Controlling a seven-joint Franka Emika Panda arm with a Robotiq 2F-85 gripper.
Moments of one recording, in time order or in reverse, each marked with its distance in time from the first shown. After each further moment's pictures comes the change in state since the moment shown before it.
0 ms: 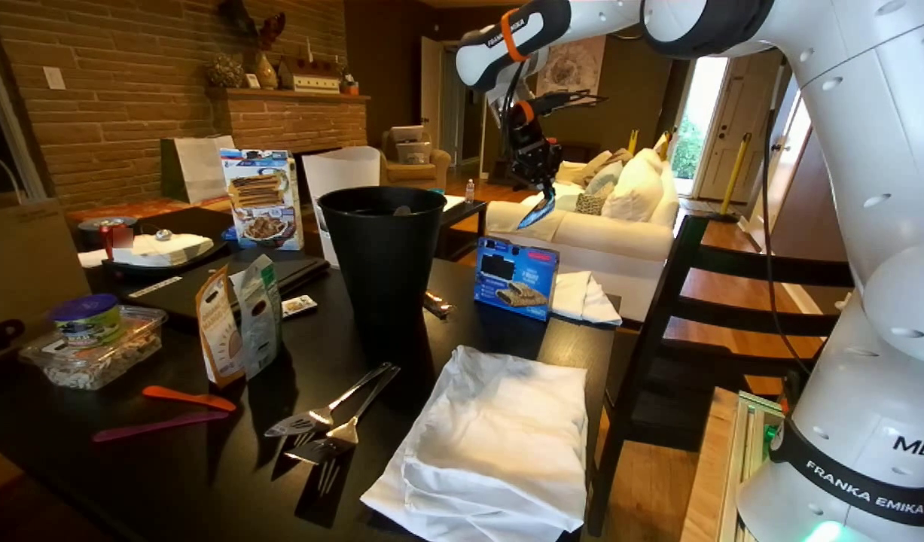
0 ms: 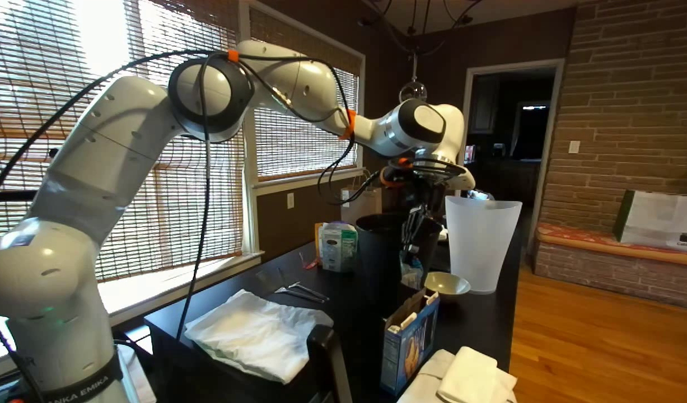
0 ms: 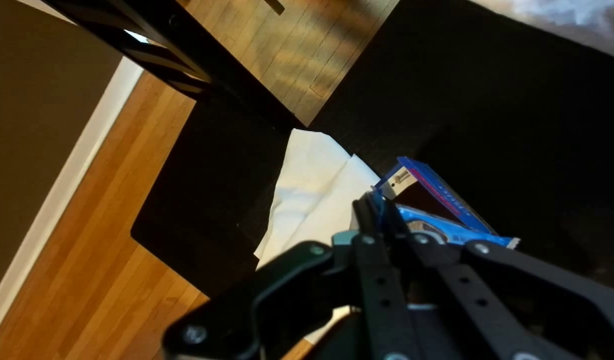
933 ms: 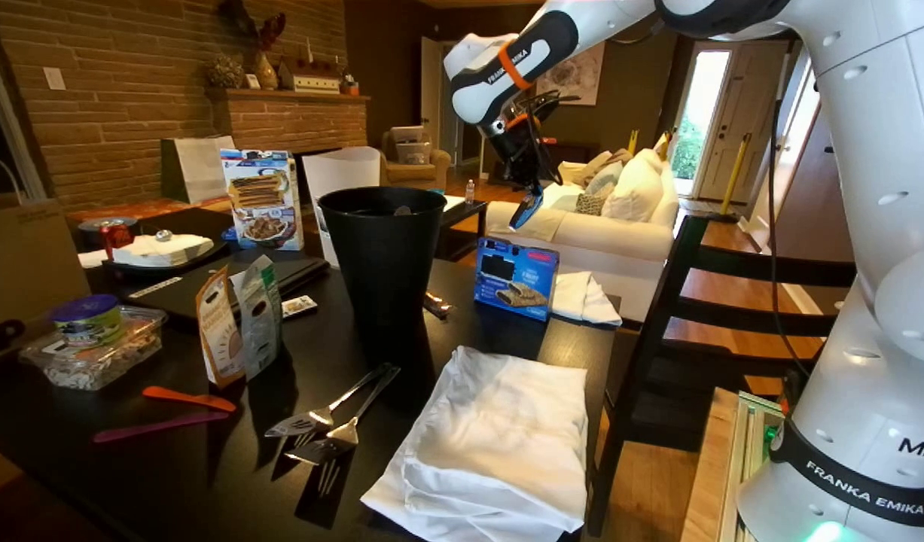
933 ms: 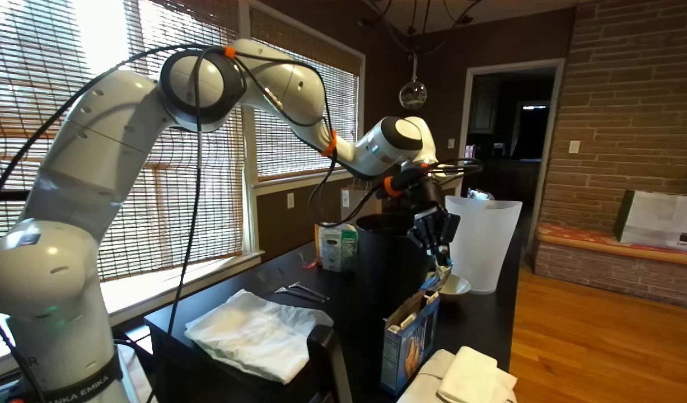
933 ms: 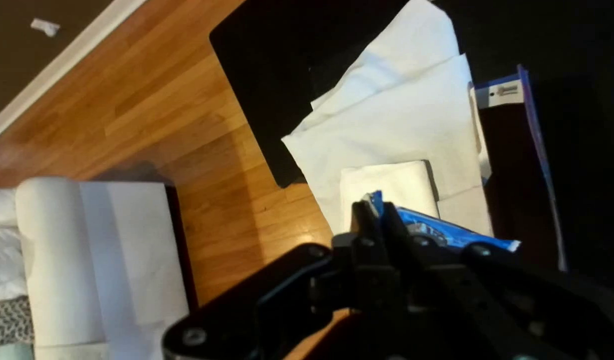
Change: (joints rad) arm 0.061 -0.073 0.040 -0.202 -0.341 0.368 -0.316
